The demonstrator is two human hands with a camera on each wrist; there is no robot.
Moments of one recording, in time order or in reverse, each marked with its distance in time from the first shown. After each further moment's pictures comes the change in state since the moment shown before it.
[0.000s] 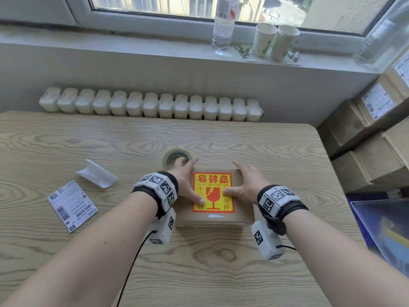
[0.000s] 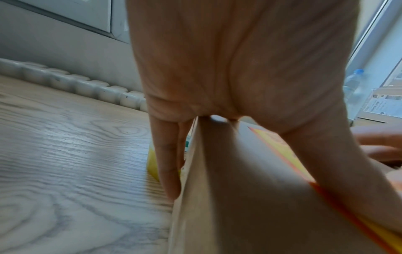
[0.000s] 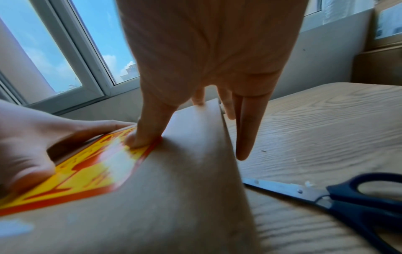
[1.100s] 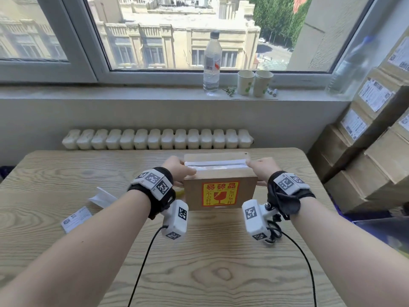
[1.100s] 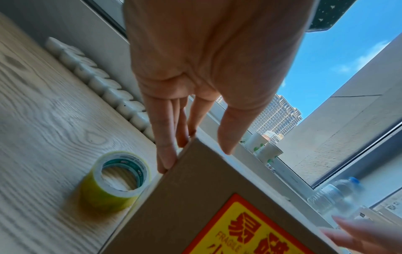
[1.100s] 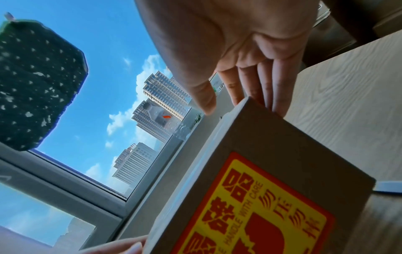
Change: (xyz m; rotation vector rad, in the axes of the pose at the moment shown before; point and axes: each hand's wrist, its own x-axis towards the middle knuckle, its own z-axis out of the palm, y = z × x) left_hand -0.060 0.057 -0.061 -0.711 0.302 -0.109; right_hand 0.001 0.011 -0.081 0.621 0.275 0.234
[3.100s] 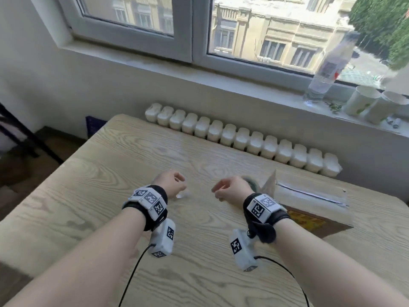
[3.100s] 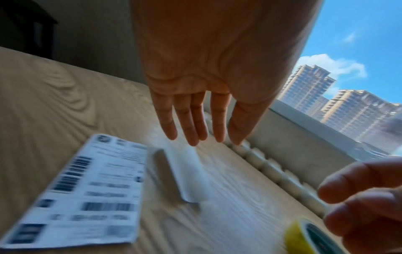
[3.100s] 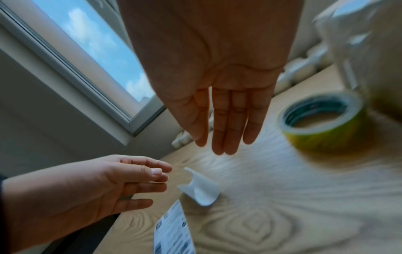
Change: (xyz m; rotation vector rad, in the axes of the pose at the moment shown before) left_hand 0.018 -0.185 -0.145 0.062 0.308 -0.138; right_hand -0.083 -0.116 0.229 -0.492 -0.588 -0.454
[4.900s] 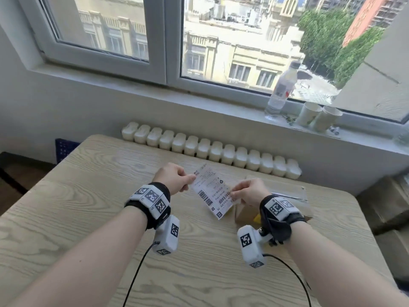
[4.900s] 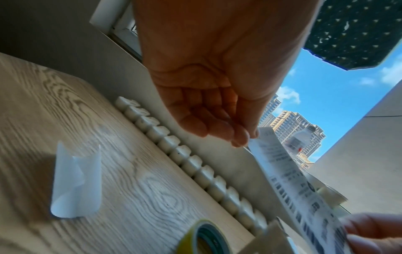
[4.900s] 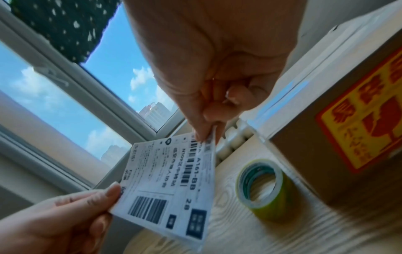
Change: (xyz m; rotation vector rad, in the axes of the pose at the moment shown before) left_hand -0.036 0.073 -0.002 -0.105 0.006 0.287; right_hand -0.053 0.044 -0.062 0.278 0.260 0.163
